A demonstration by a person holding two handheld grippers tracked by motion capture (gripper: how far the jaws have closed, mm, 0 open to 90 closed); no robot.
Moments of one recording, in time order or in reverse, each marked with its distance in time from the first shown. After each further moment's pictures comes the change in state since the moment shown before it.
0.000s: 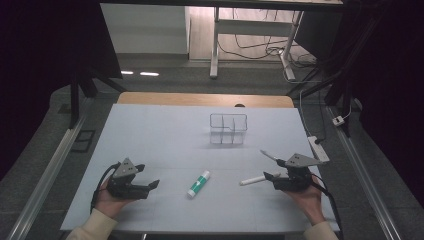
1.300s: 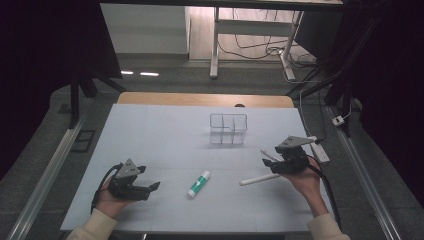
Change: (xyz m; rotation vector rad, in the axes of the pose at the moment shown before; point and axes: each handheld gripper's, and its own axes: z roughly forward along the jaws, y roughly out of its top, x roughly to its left) left arm -0.001 -0.001 0.004 0.037 -0.006 0.016; right arm -0.018 0.048 0.013 0.129 -0.036 -0.041
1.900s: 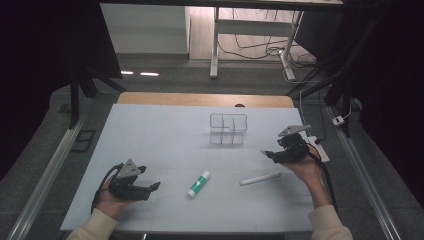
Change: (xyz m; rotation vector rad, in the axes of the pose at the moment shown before) left arm 0.000 0.000 0.002 0.006 0.003 0.006; right arm -0.027 0.020 0.012 0.103 -0.017 0.010
